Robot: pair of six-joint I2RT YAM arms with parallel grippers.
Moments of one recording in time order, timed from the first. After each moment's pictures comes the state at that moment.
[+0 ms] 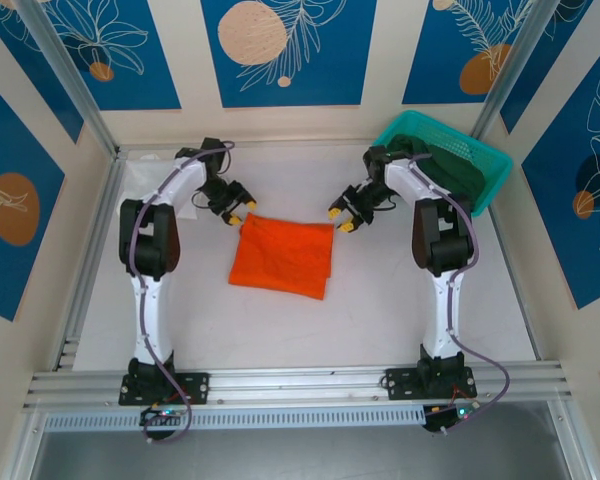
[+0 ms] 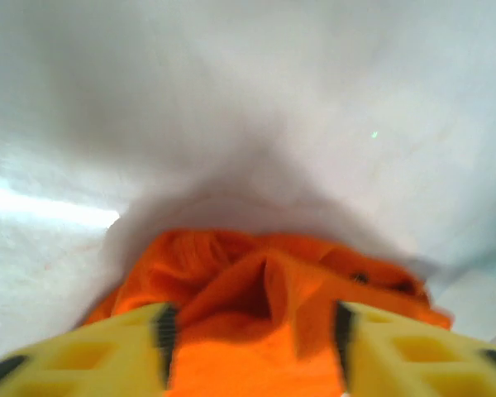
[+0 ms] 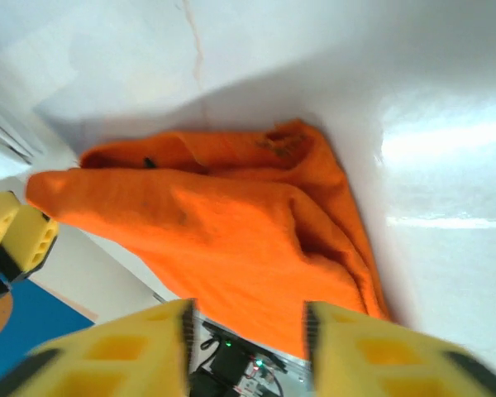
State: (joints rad) left arm -0.19 2.24 1.93 -1.08 0.45 -0.78; right arm 0.20 2.21 1.82 -1.11 -0.72 0.74
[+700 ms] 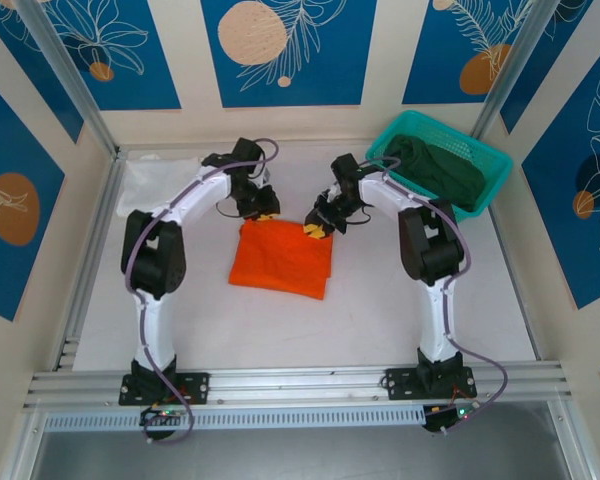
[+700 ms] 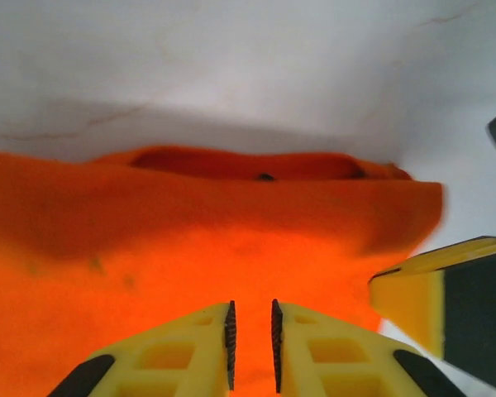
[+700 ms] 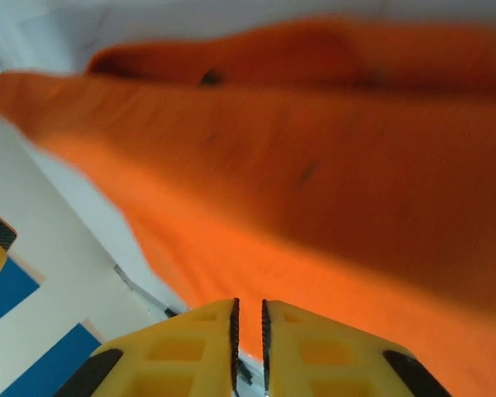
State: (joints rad) left arm -0.40 2.11 1.80 -0.93 0.36 -0.51; right arm 0.36 2.19 1.69 -0.88 -0.73 0.73
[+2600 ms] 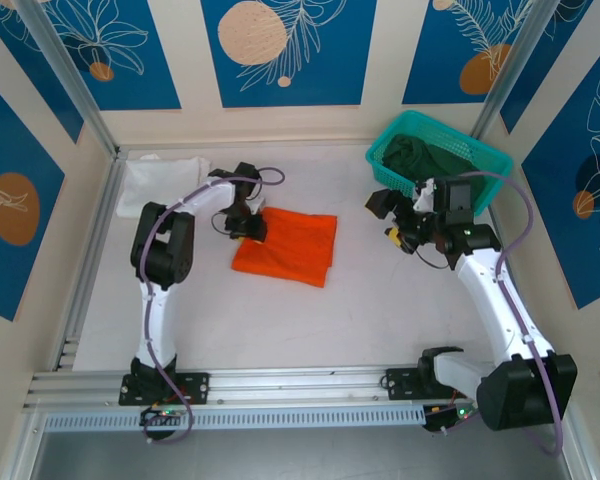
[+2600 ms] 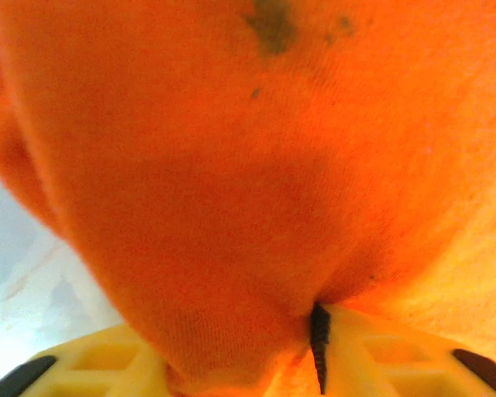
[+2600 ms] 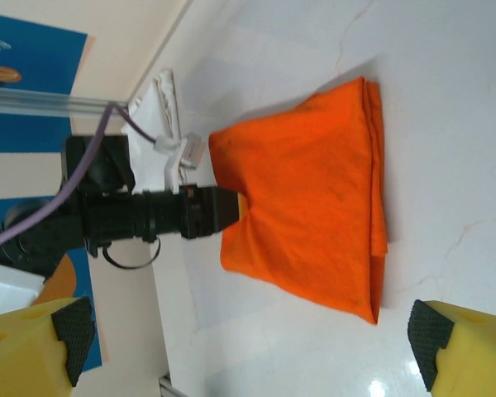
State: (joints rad) left arm -0.40 2.20 1.71 -0.98 0.18 -0.16; right arm 0.10 1.10 0.99 -0.63 -0.57 0.84
